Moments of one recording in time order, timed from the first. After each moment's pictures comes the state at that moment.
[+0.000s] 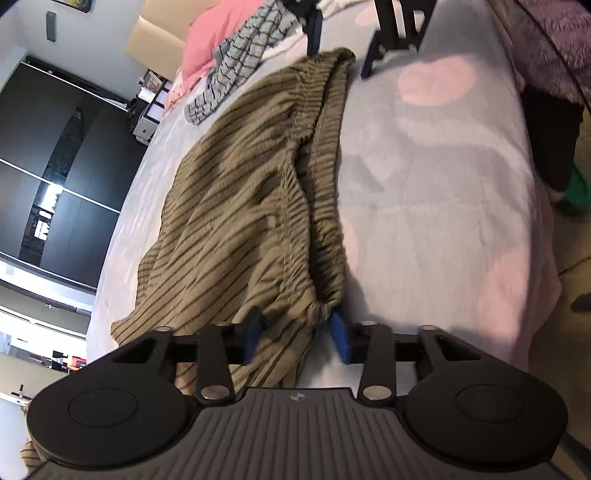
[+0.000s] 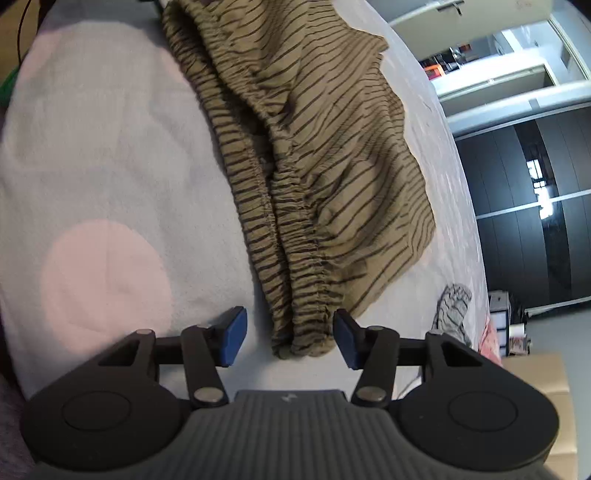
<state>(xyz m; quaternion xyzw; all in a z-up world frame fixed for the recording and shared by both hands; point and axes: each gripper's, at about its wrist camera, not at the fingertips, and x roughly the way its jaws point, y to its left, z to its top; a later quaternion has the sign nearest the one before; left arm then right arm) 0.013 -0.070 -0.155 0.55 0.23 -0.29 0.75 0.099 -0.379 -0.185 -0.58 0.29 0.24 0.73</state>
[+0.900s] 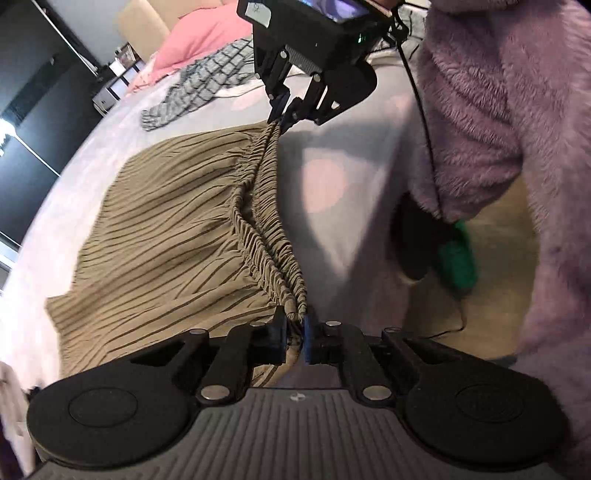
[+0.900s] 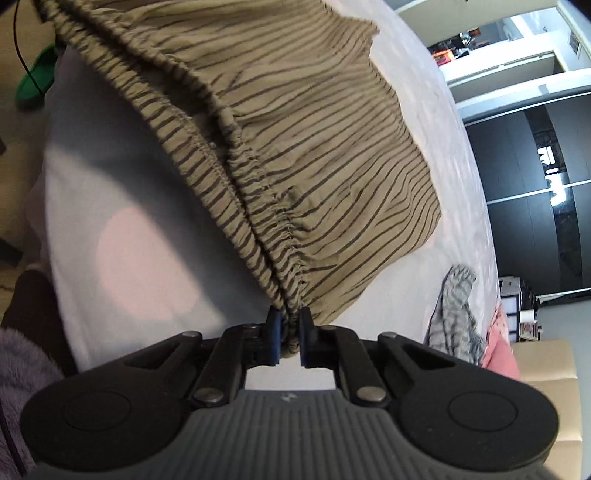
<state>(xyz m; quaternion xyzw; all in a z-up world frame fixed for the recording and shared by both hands) -0.081 -0.105 -0.087 0.41 0.33 -0.38 0.76 0.069 -0.394 -0.151 -0.56 0.33 0.23 0.72</state>
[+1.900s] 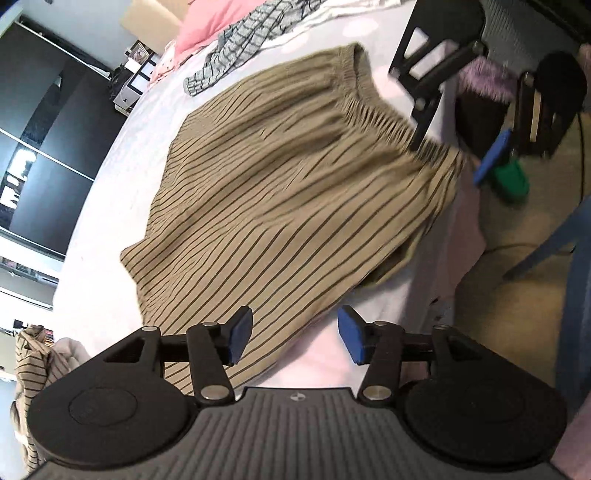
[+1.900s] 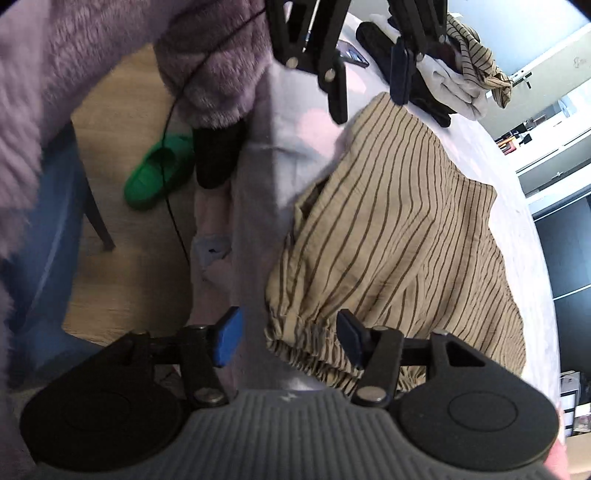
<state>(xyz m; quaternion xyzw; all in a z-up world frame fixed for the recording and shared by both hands) -0.036 0.017 -0.082 0.52 0.30 -0.32 0.73 -0.058 -0.256 -0.150 -0.52 0.26 0.41 0.70</state>
